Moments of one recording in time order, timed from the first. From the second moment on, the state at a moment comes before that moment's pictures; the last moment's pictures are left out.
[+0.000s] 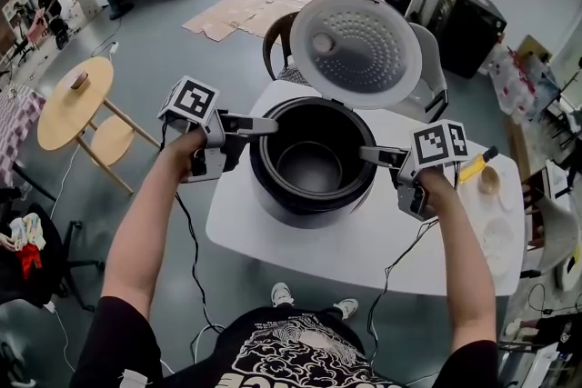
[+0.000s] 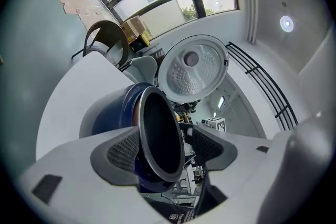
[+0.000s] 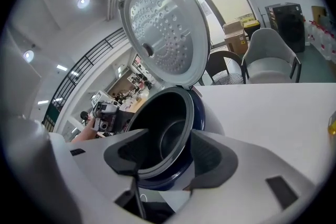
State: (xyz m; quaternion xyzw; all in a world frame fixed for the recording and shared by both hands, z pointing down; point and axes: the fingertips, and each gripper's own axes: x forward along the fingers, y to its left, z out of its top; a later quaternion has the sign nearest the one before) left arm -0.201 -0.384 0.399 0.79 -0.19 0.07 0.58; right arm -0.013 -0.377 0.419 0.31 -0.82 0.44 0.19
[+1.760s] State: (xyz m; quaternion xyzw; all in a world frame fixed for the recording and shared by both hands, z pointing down) left arm -0.214 -0.390 0.394 0.80 -0.31 0.09 0.50; right arm 0.003 -0.381 0.397 0.40 -0.79 0.45 0.10
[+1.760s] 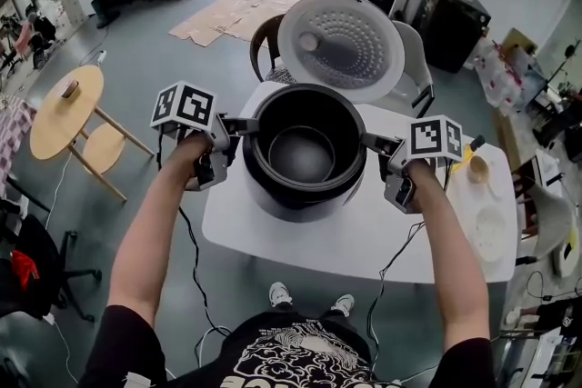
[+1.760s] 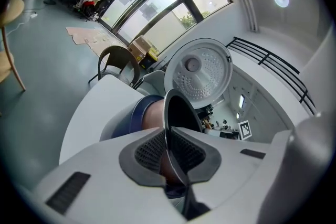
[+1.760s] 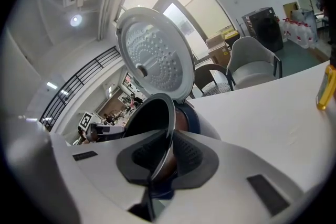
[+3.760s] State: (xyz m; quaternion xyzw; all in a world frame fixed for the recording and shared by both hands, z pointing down) left arm 0.079 -0.285 0.285 0.87 -0.31 0.05 0.38; right arm 0.302 -0.253 0.283 0.45 -0.81 0.38 -0.03
